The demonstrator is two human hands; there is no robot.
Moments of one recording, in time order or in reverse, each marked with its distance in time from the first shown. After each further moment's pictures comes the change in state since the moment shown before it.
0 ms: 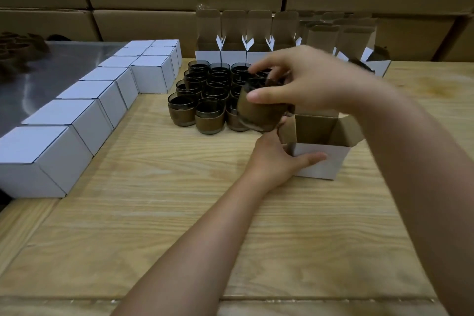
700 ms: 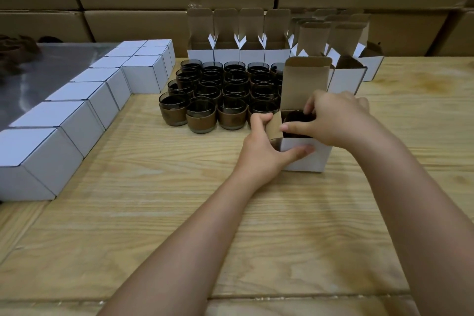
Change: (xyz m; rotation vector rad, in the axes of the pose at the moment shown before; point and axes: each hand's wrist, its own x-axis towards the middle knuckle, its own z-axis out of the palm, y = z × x) left_hand 0.007 -0.011 0.003 0.004 0.066 -0.014; right_hand -0.023 0.064 0.037 -0.360 0.166 0.464
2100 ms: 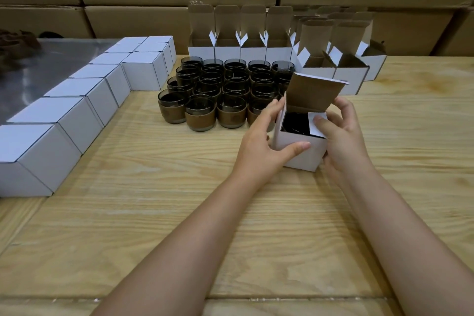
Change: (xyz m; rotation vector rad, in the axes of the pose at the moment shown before) left_hand -0.006 0.005 -0.001 -0.040 0.052 0.243; right_hand -0.013 0.021 0.058 1.542 0.193 0.116
